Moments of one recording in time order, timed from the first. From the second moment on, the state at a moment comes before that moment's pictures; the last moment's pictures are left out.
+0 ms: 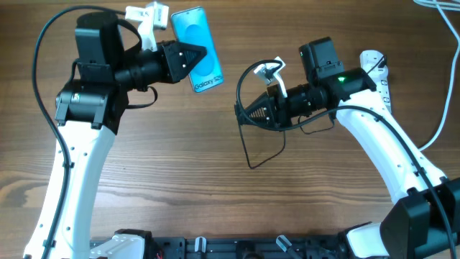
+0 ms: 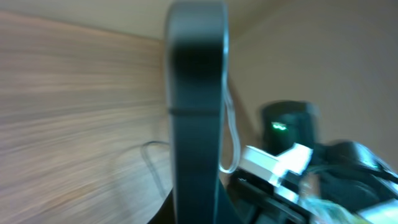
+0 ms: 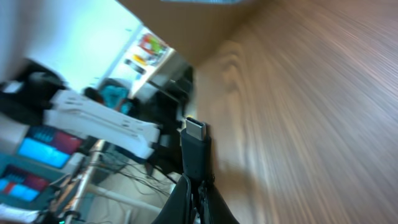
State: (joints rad) left arm -0.12 1.38 1.40 -0.54 0.84 -0.43; right arm 0.31 1.61 1.30 -0.87 -1.35 -0.35
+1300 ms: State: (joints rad) left arm -0.12 1.40 1.40 -0.60 0.83 -0.54; right arm 0.44 1.61 1.30 -0.49 -1.30 0.18
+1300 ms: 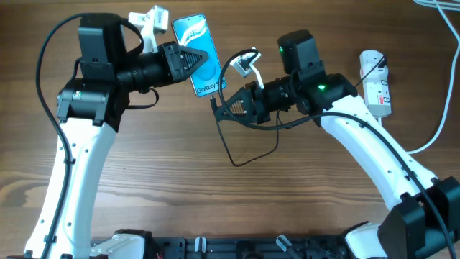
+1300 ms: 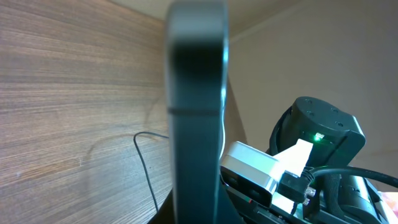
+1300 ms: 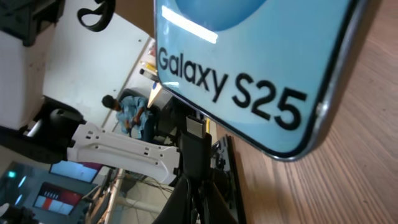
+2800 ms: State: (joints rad) left arm -0.10 1.40 1.41 -0.63 0.76 -0.53; right arm 0.44 1.61 1.30 -0.33 -1.21 0.39
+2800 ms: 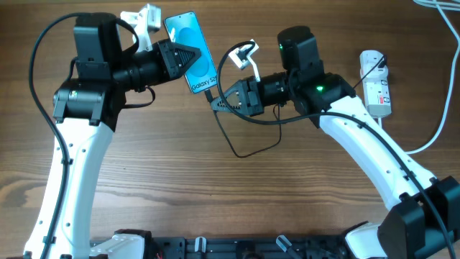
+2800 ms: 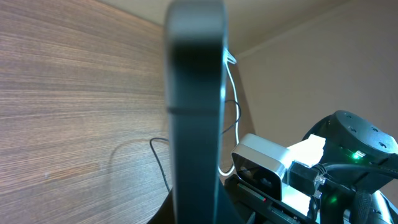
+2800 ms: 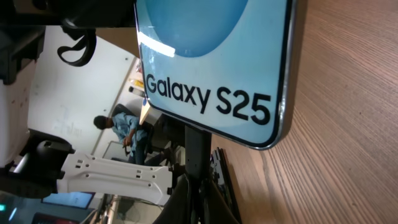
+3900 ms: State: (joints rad) left arm -0.09 1.40 1.42 -0.68 0.71 -0.58; right arm 0.45 1.61 1.28 -0.25 -1.19 0.42
